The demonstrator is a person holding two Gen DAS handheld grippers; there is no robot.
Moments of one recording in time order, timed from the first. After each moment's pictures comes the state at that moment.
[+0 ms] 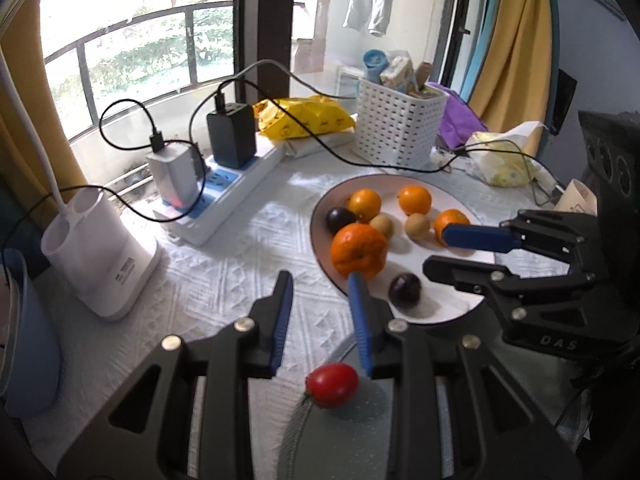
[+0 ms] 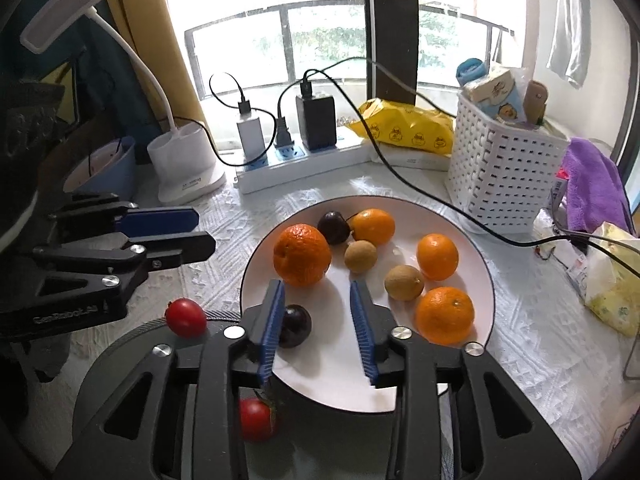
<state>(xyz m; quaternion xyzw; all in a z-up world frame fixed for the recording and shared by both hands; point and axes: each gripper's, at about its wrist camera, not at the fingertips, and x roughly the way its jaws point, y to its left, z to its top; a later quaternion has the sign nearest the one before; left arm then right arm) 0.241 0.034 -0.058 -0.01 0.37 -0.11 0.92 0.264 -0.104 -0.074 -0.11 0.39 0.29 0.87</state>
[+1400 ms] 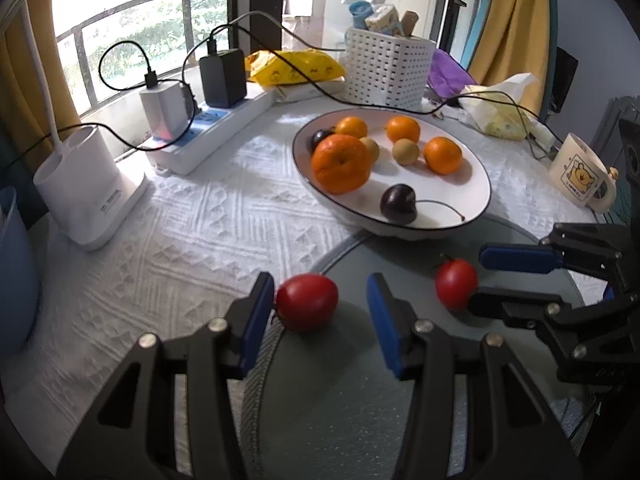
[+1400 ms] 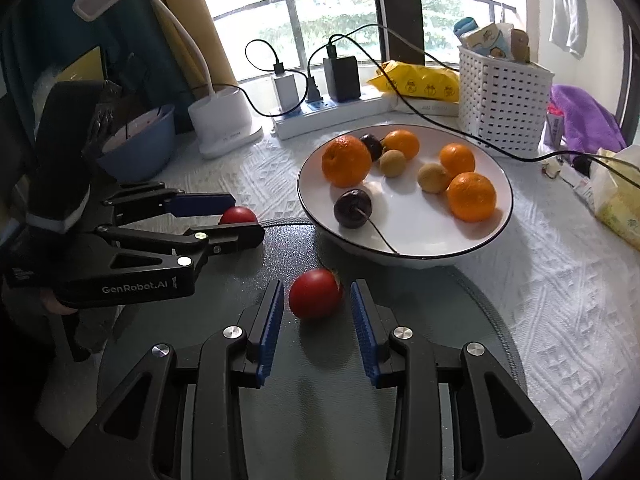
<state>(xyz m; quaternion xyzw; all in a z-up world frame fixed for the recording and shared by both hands) 0.205 0.022 -0.098 0.00 0.41 -0.10 0.91 0.191 -0.119 -0.099 -0.09 0.42 0.31 0.85</state>
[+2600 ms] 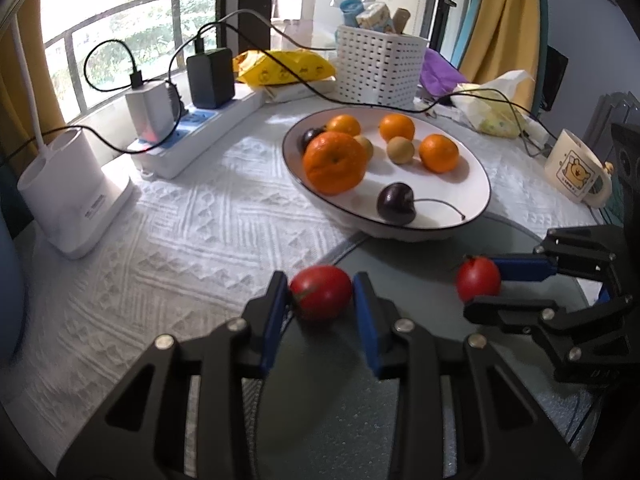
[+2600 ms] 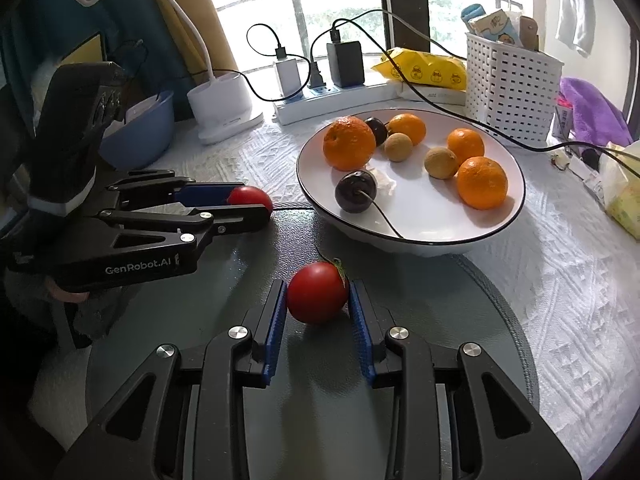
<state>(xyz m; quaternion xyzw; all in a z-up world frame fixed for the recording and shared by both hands) 0.211 0.020 -0.107 0.01 0.40 -0.13 0.91 0.195 -0.120 -0.108 -0.10 0.43 0.32 0.84</state>
